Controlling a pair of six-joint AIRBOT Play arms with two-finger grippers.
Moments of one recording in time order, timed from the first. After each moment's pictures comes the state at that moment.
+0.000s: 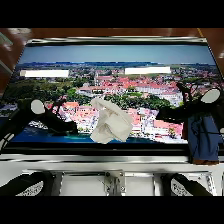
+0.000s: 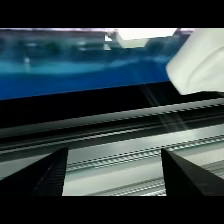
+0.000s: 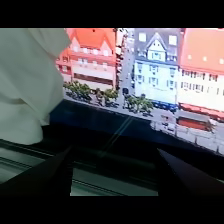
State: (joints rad) left arm -0.24 -1.16 0.84 1.19 -1.29 -1.69; right arm -0.14 -1.17 0.97 -1.09 1.35 1.36
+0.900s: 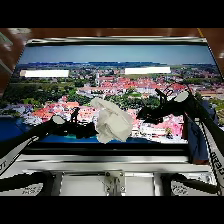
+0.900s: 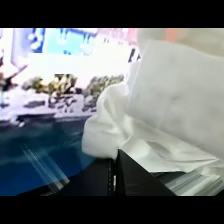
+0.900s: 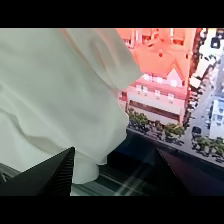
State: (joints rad) left arm -0.36 -1.41 0.62 0.45 -0.77 -1.33; right arm 0.03 -1.41 0.95 -0.87 1.21 1.38
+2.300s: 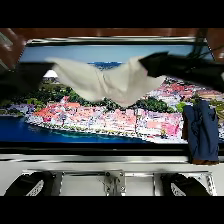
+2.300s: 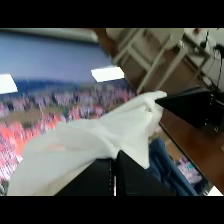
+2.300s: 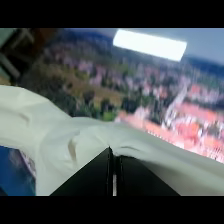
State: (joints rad) left arm -0.17 -0.70 1.19 0.57 -0.80 -1.16; right arm 0.19 -0.98 1.38 -0.80 0.90 1.15
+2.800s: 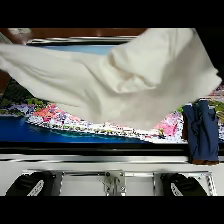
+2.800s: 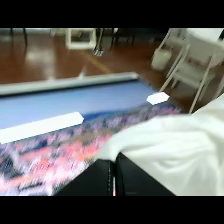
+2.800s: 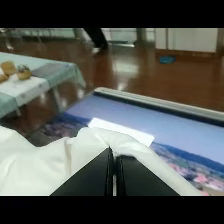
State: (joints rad) left arm -0.15 -0.60 1.43 0.98 -1.06 -1.39; right arm 0.19 -0.72 1.56 -1.03 1.00 1.35
